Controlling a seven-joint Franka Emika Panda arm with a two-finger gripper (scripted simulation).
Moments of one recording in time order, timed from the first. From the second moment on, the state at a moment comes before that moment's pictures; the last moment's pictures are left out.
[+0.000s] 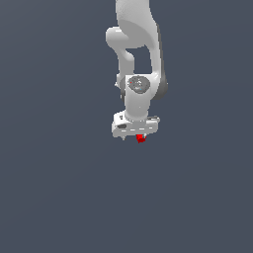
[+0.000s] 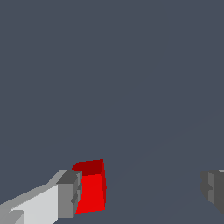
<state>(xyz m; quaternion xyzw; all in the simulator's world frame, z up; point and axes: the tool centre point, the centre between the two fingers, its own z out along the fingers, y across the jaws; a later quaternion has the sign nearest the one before) -0.038 0.036 0.098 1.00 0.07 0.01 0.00</state>
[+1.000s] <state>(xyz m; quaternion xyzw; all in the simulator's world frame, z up) -0.089 0.079 0.021 0.99 0.13 0.00 0.00</state>
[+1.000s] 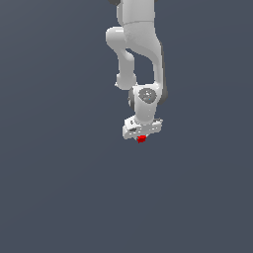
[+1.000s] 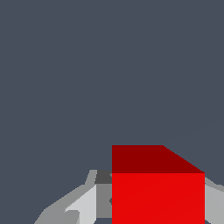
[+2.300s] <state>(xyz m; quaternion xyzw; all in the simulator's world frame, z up) -0.021 0.016 0.058 0.99 0.13 0.00 0.00</state>
